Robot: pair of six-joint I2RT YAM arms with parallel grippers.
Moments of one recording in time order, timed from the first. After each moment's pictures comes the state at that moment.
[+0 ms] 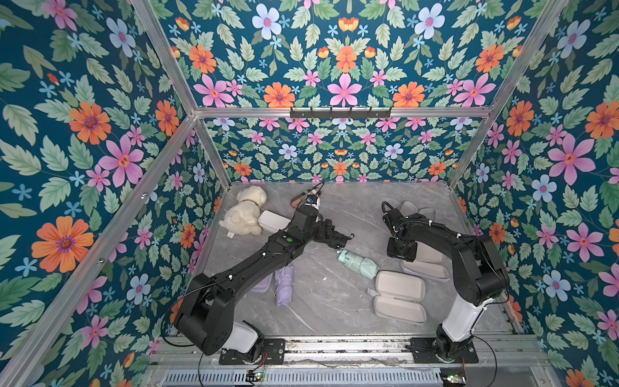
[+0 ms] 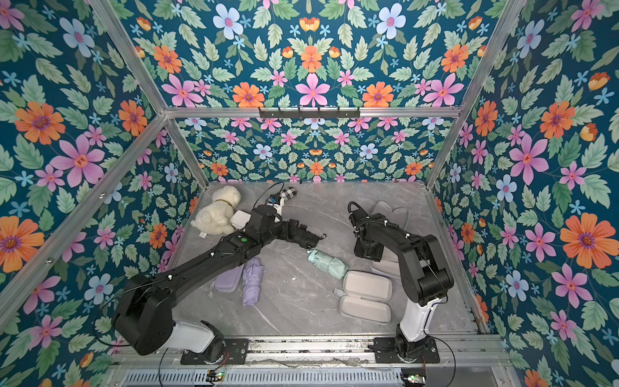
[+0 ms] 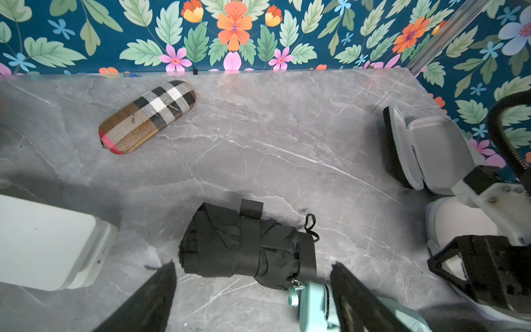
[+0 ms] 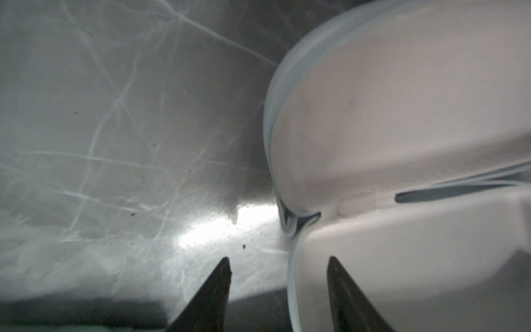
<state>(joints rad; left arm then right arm) -0.63 1.46 1.00 -0.12 -0.14 -0.34 0.34 1.80 1.18 -0.91 0.17 0.68</state>
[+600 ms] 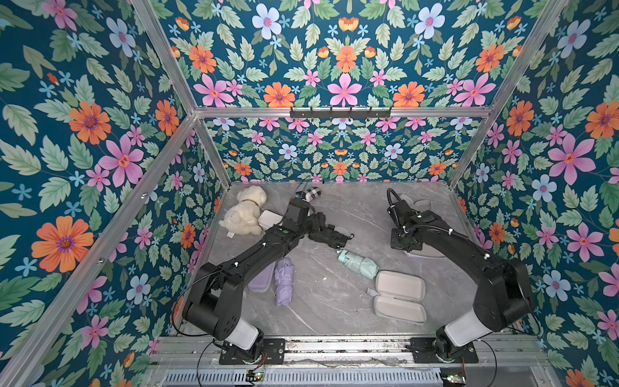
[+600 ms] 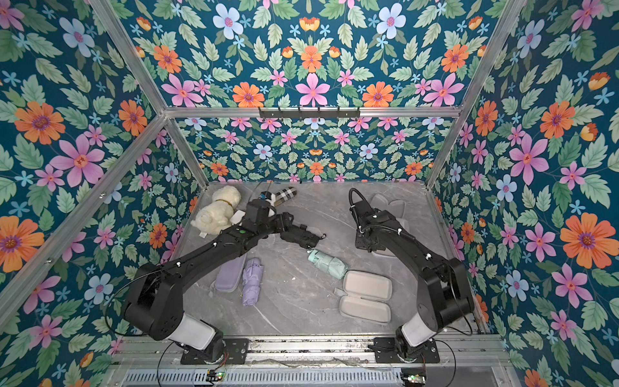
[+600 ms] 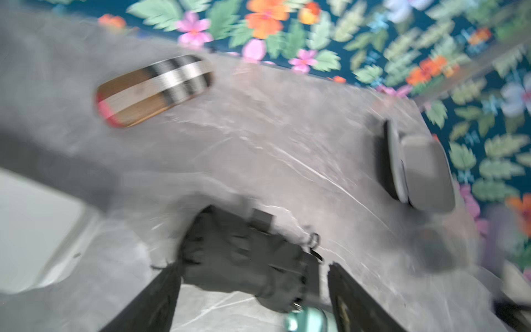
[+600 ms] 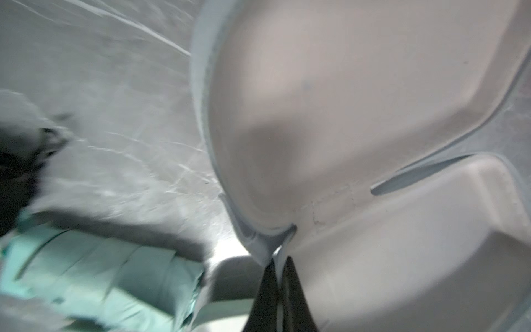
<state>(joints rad) -0.44 1.52 0.99 -0.08 0.02 -0.53 0.44 1.53 1.27 -0.99 0.25 0.57</state>
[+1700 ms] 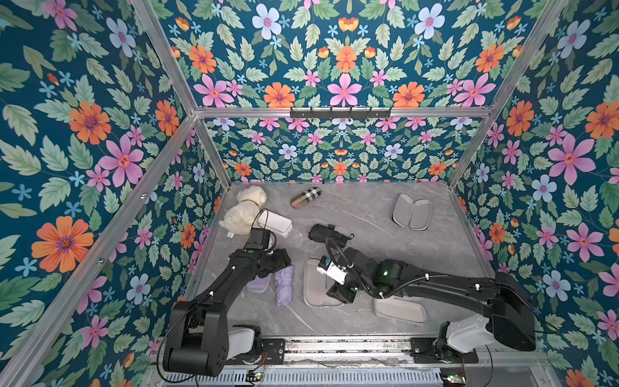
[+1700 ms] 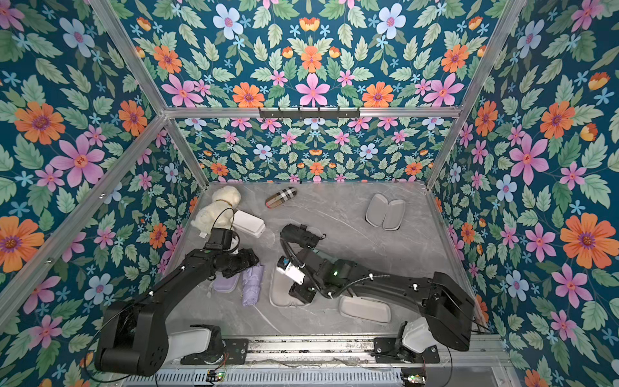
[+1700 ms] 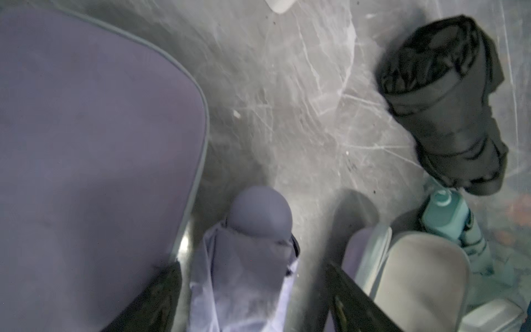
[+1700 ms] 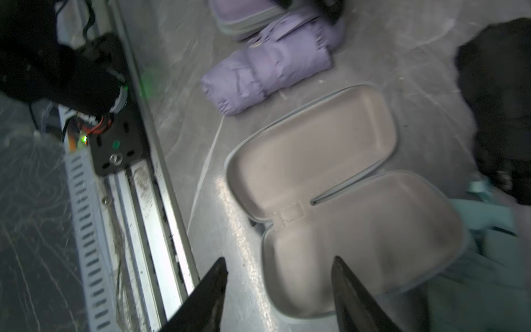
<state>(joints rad) -0.20 1.23 0.71 -0.59 0.20 -0.50 1.03 1.48 1.05 -0.45 -0.14 0.07</state>
